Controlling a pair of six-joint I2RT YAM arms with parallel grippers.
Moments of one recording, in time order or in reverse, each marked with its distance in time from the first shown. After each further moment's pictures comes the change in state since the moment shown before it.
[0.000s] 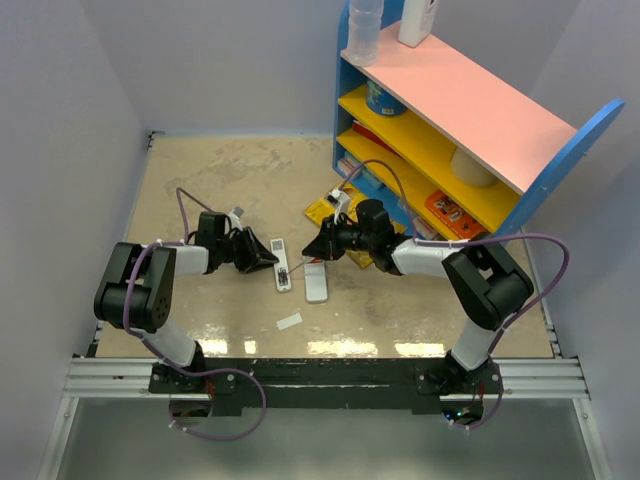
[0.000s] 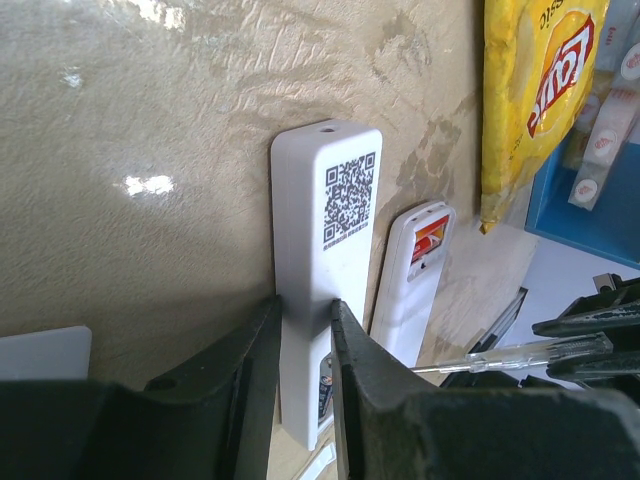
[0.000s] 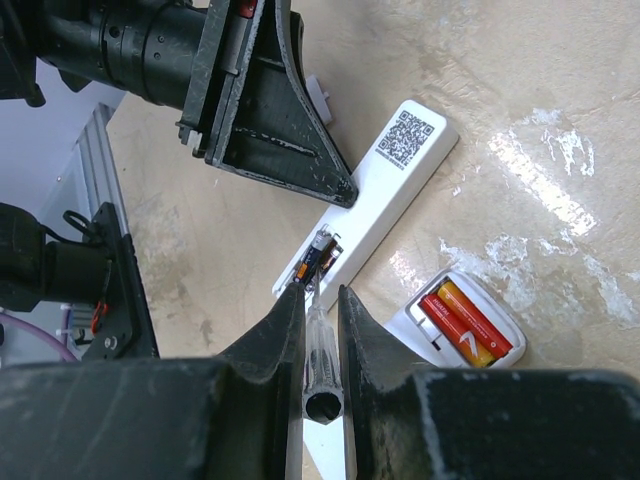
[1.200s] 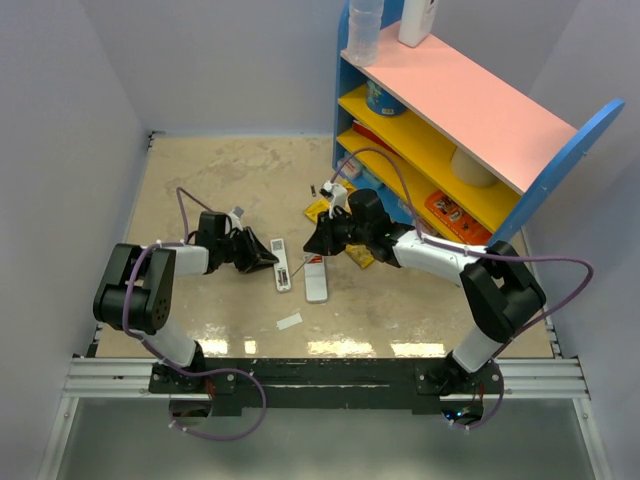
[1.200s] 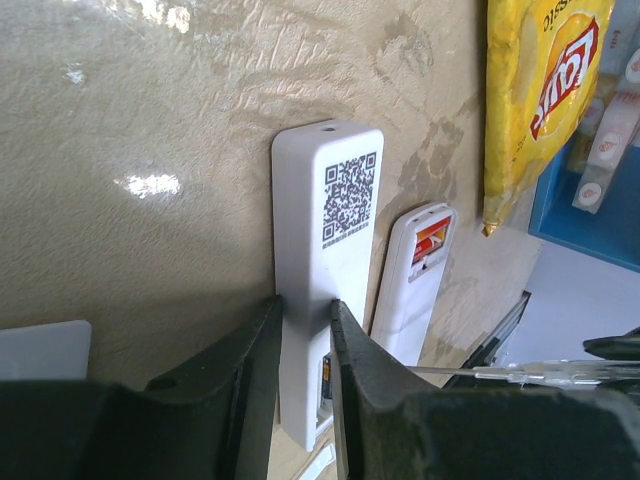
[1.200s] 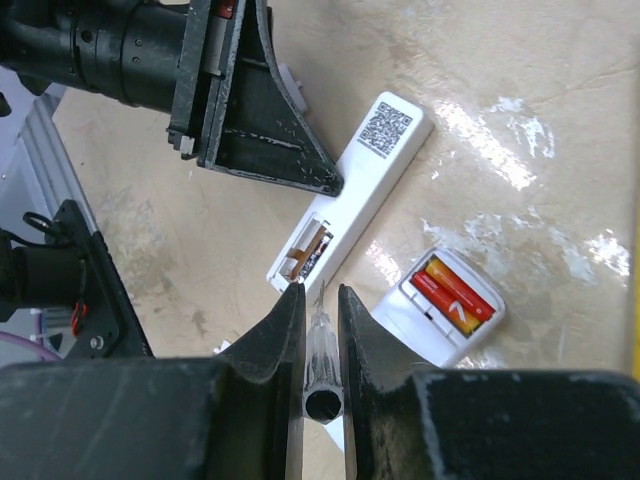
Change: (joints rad) left arm -0.003 -0.010 0.002 -0.016 -0.013 0.000; right arm 0.043 -0.081 0.129 -0.320 0.123 -0.074
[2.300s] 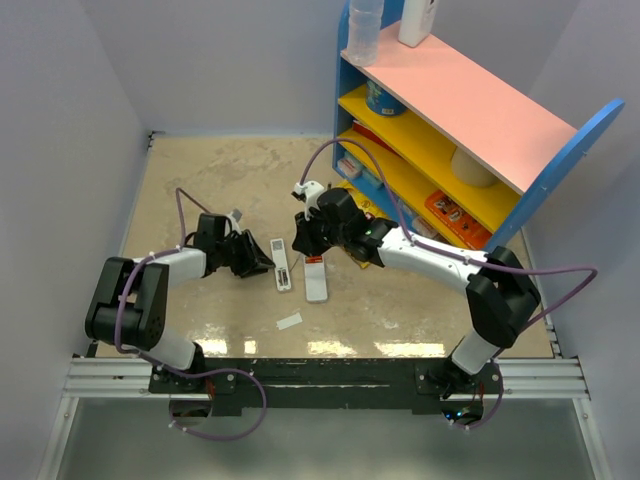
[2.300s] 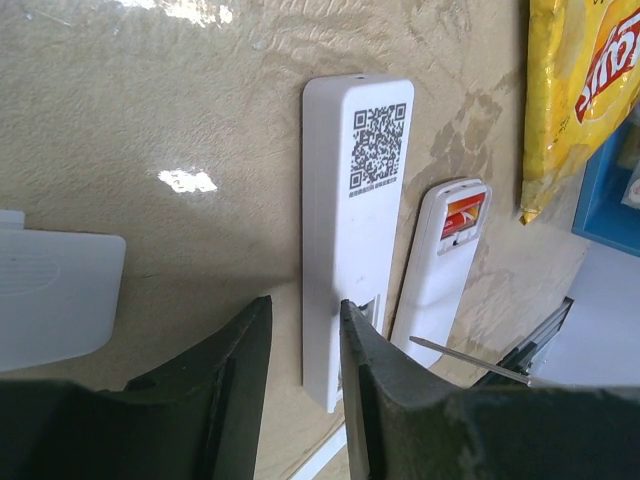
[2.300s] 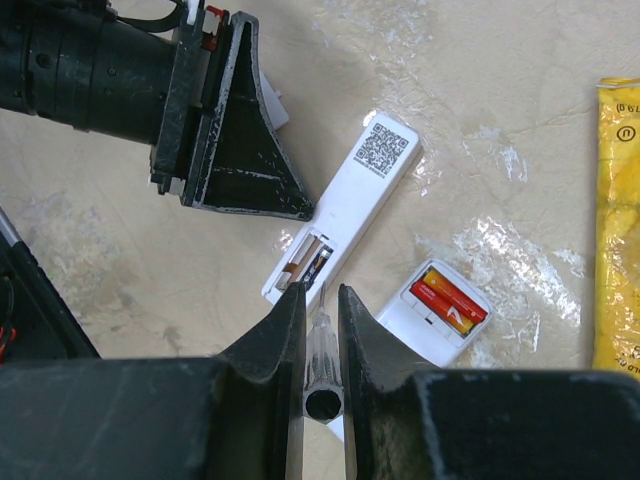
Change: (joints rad) left arm -0.017 -0.109 -0.009 -0.149 -0.093 0.053; right arm 0.167 -0.017 0.213 -0.309 0.325 -0.118
